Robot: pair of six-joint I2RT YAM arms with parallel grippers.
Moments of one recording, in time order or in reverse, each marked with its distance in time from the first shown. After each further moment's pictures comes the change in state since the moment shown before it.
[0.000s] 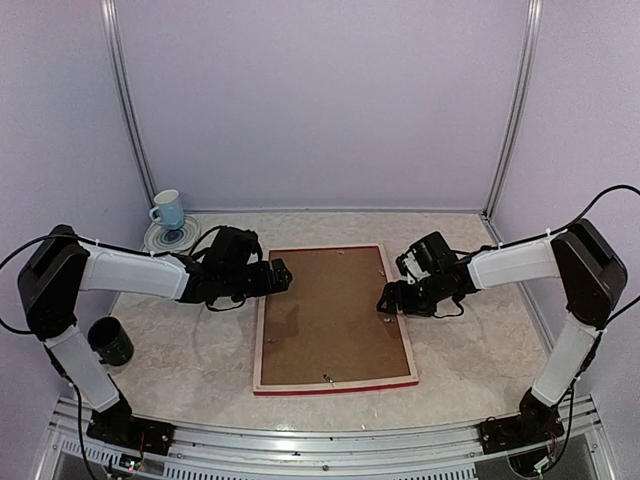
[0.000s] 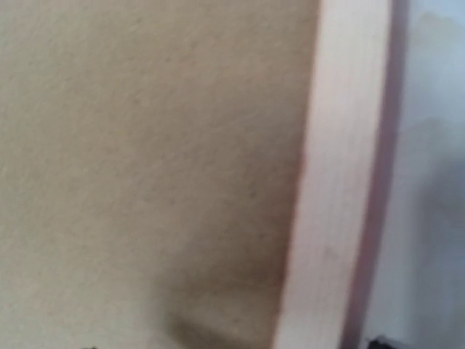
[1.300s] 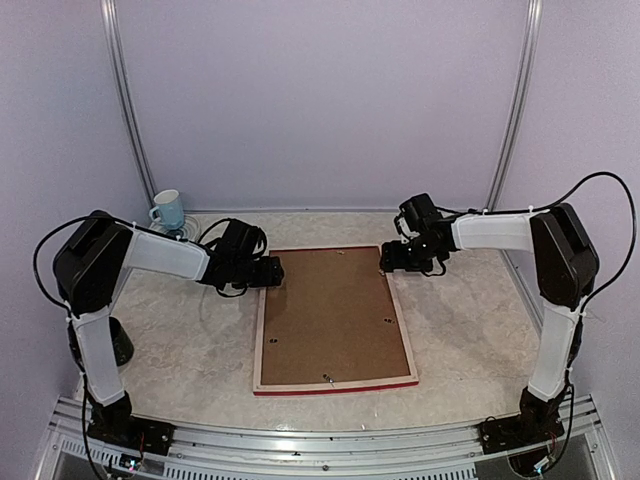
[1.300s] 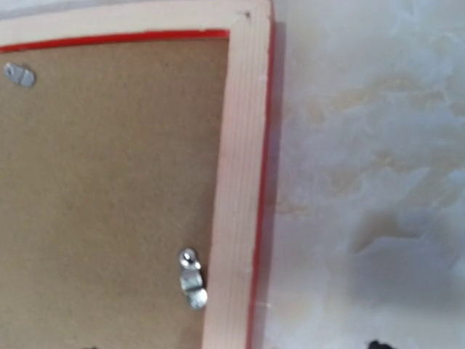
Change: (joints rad) left arm 0.121 0.244 0.194 -0.039 0.008 0.212; right arm -0.072 0.201 0.423 -0.179 0.228 -0.134
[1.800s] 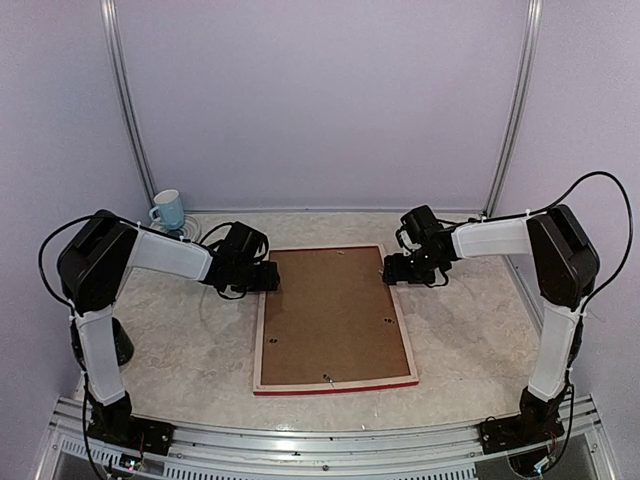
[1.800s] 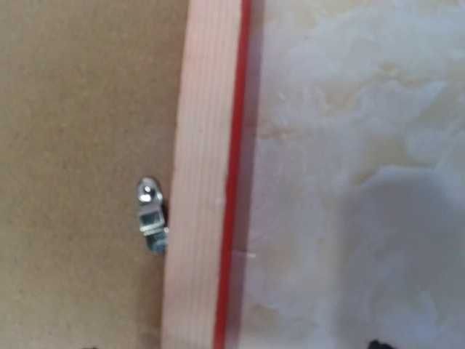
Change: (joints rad) left arm 0.000 0.032 0.014 -0.045 -0.008 0.003; right arm 0.000 -0.003 -0.088 0.021 -0.018 0.002
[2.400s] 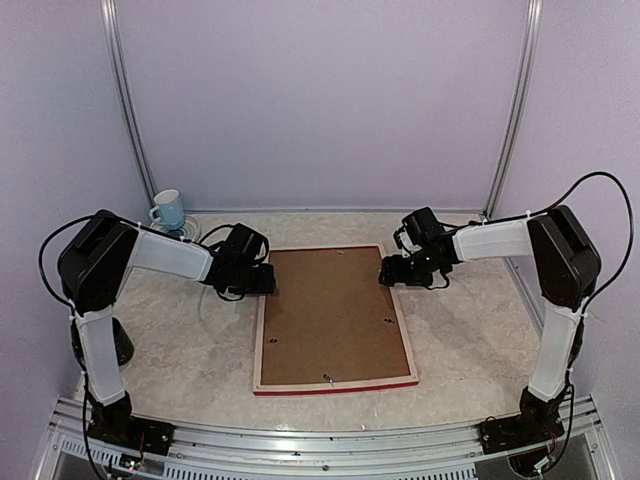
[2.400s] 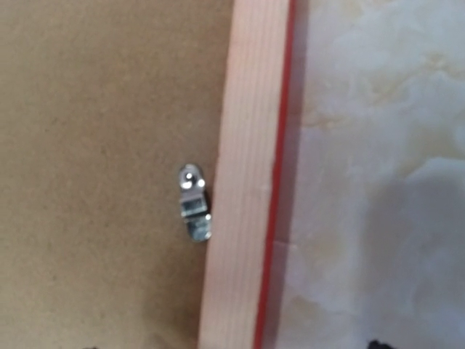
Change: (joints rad) left arm -0.004 0.001 0.001 -0.045 -0.045 -0.001; right arm 0.000 -0.009 -0.031 0.047 -0.068 0.009
